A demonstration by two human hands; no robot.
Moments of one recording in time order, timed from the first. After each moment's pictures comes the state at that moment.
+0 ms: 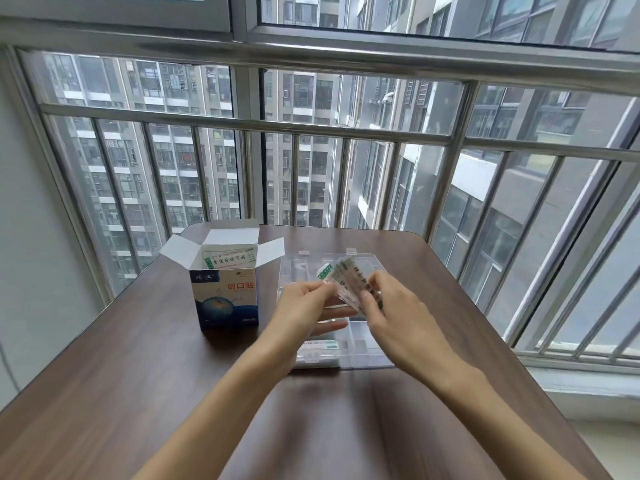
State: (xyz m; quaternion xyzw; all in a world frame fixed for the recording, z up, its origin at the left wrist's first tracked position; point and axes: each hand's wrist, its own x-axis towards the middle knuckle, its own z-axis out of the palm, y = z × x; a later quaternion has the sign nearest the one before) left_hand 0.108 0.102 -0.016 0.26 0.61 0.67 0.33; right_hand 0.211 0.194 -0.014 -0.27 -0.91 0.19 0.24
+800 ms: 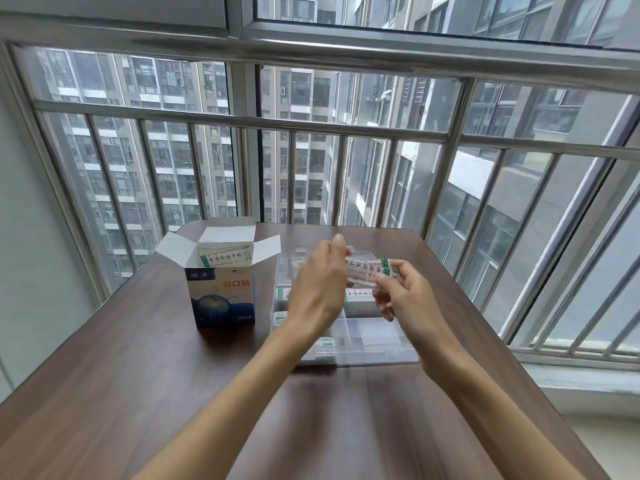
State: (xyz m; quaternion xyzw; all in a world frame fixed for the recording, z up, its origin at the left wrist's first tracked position) left_hand 0.111 0.136 -0.006 0.36 0.71 0.59 0.09; right_hand 0.209 0.202 -0.008 -0.27 -0.71 0.56 0.32
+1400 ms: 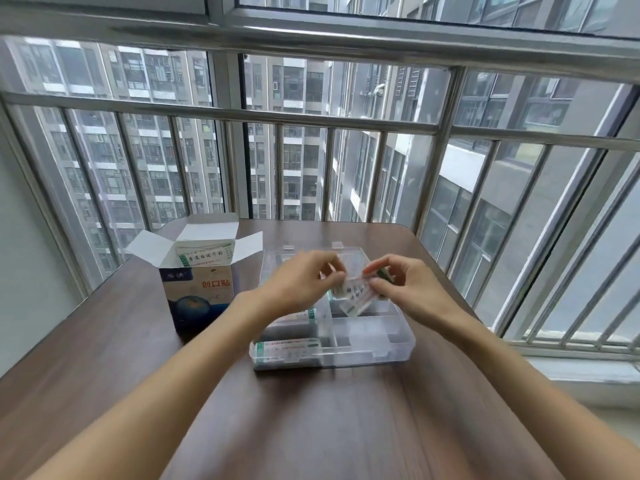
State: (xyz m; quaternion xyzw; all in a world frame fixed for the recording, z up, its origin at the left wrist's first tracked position) left_hand 0.066 0.153 -0.013 0.55 0.77 0.30 0.10; right_hand 0.212 0.272 -0.018 -0.22 -0.86 0.40 0.23
